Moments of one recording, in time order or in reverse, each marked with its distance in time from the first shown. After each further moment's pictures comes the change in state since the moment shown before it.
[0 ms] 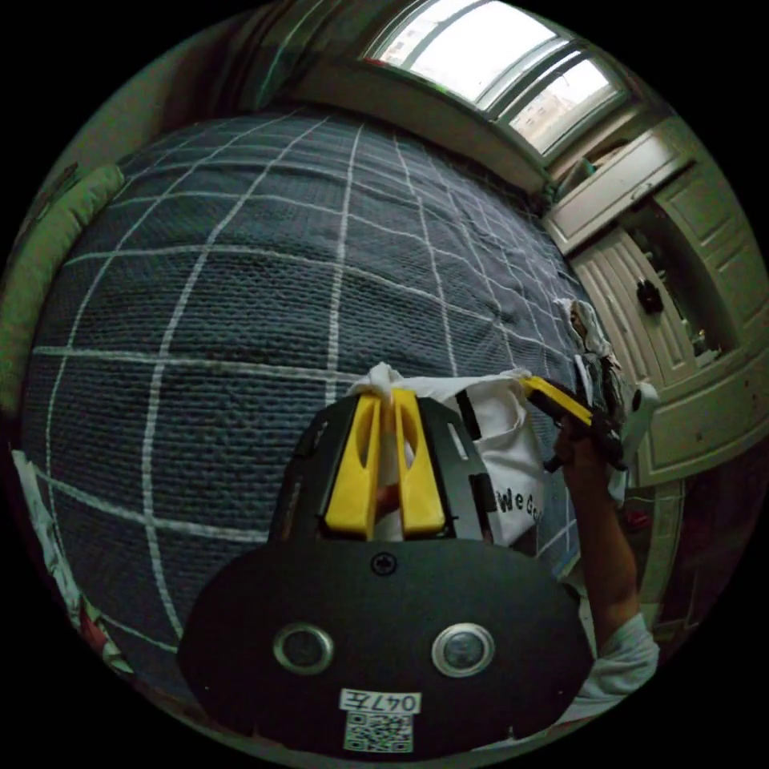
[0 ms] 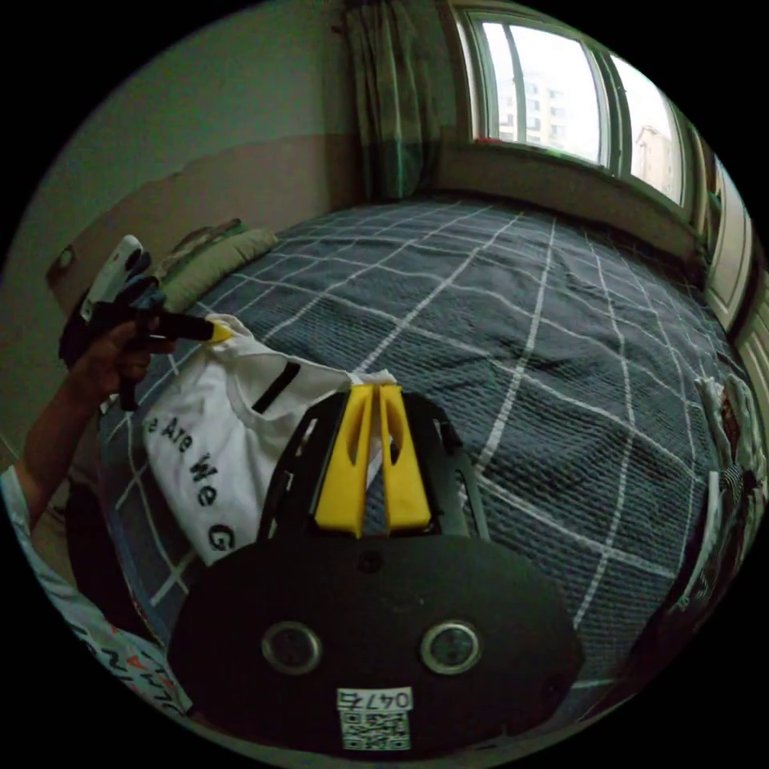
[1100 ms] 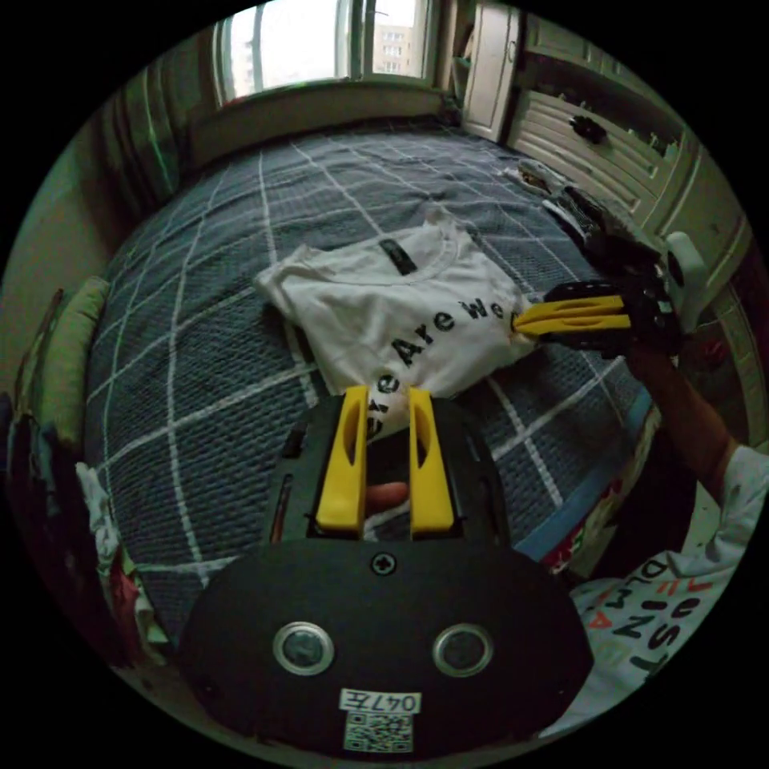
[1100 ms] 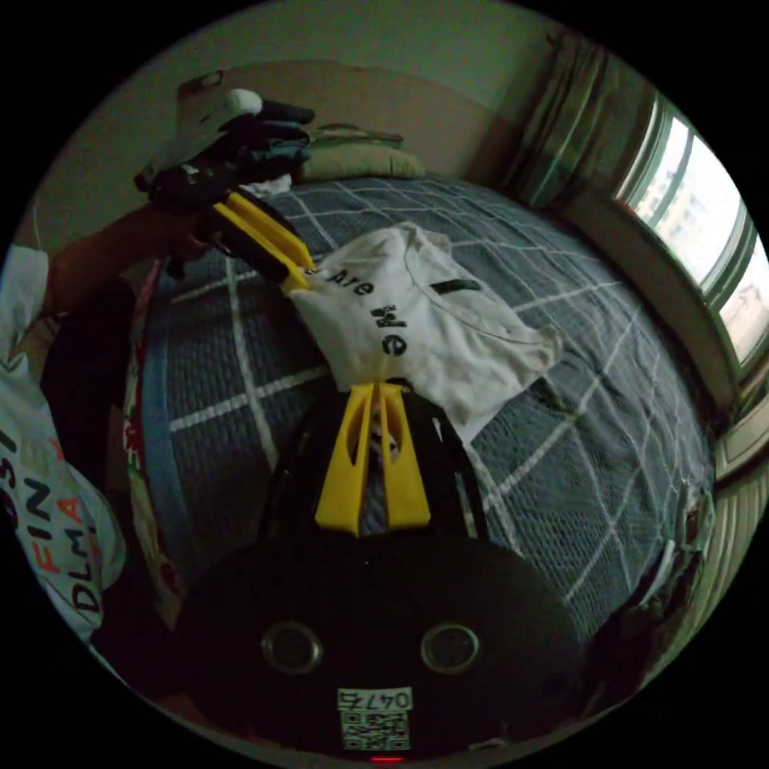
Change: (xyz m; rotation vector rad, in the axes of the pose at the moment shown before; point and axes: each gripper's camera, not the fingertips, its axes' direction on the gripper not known) left arm 0.092 0.060 0.042 -0.040 -0.234 0.453; right arm -0.162 0.025 0.090 -0.093 0.020 -0.490
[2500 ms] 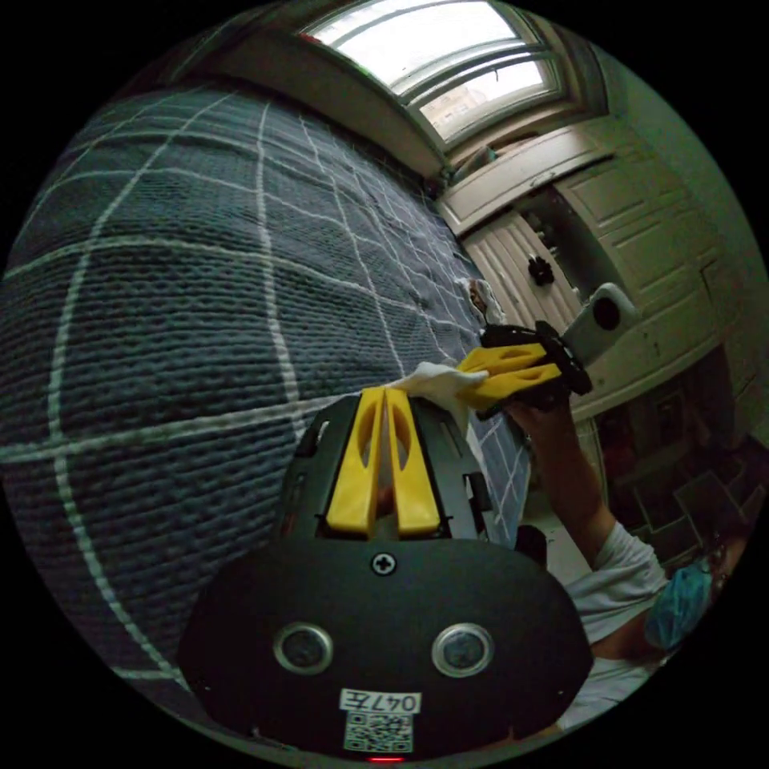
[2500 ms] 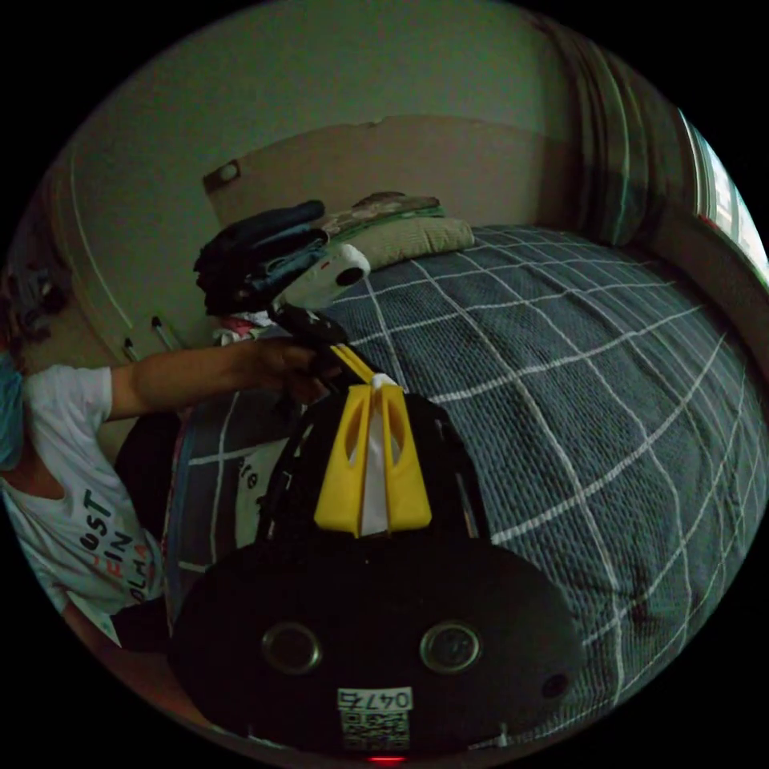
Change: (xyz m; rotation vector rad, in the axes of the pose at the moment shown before) left arm -0.245 -0.146 0.126 0.113 0.678 -0.262; right arm 0.213 -0.215 0.175 0.175 -0.455 -0.051
